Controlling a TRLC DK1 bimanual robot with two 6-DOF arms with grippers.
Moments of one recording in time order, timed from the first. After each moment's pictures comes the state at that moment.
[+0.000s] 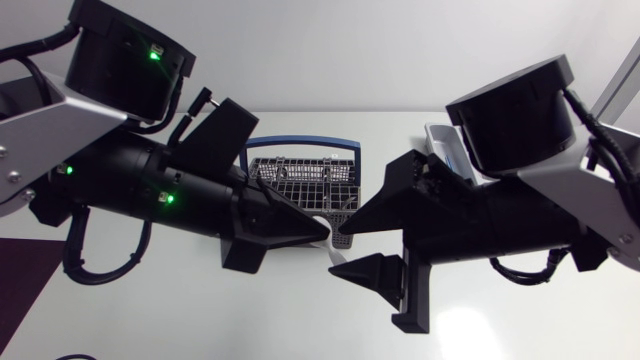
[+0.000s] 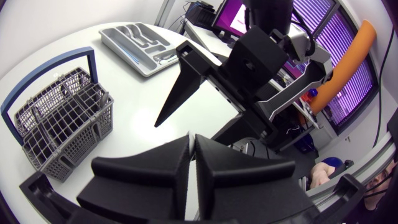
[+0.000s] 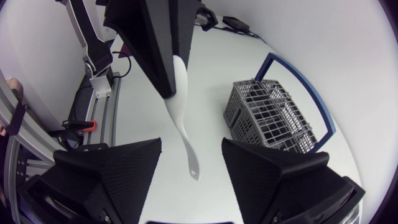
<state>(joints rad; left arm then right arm) -0.69 1.23 1.03 -0.54 0.65 -0.02 0.73 1.14 0.85 -0.48 -0.41 -0.42</state>
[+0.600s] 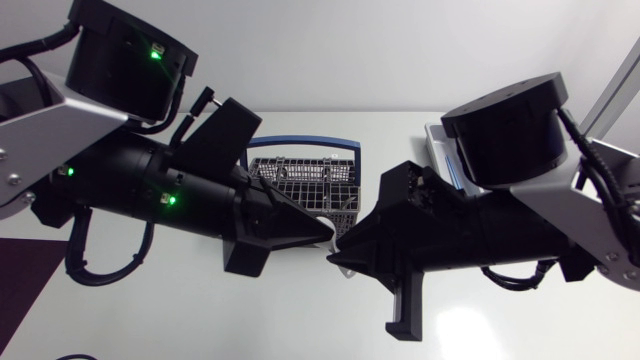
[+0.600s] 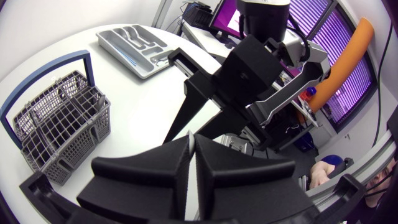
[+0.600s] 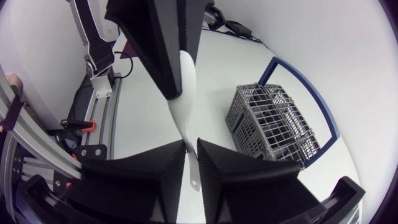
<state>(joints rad) -0.70 1.23 1.03 -0.52 0.65 -0.02 0.74 1.13 0.81 -0.40 -0.41 -0.42</state>
